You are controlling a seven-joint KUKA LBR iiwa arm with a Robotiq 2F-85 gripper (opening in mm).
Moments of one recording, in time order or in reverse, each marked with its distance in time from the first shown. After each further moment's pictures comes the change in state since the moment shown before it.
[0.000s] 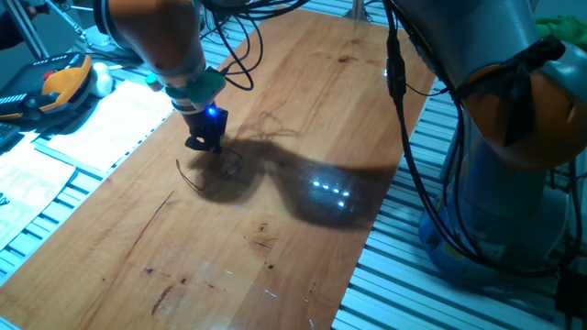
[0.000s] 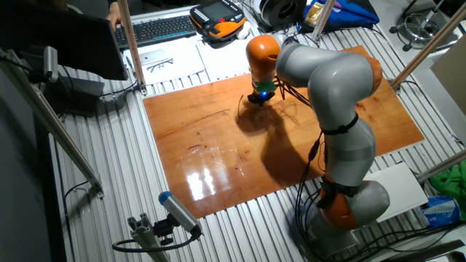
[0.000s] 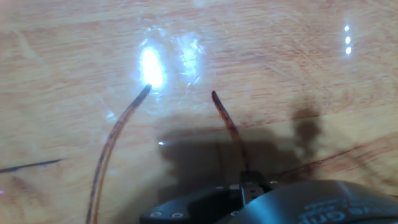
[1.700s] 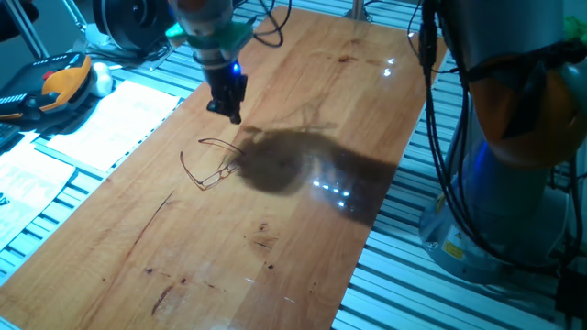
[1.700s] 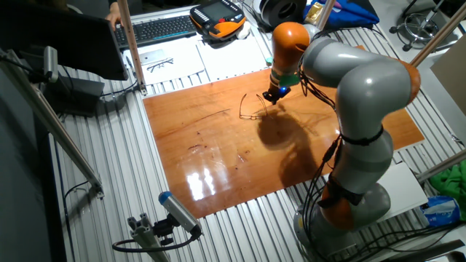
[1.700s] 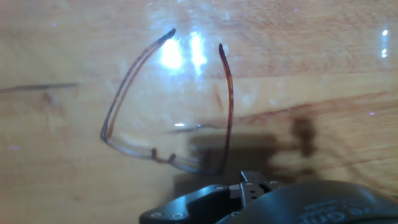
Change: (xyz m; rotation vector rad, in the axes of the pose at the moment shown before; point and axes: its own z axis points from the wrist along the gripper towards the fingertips) arm 0.061 -0.037 -0.088 -0.110 0.002 -0.135
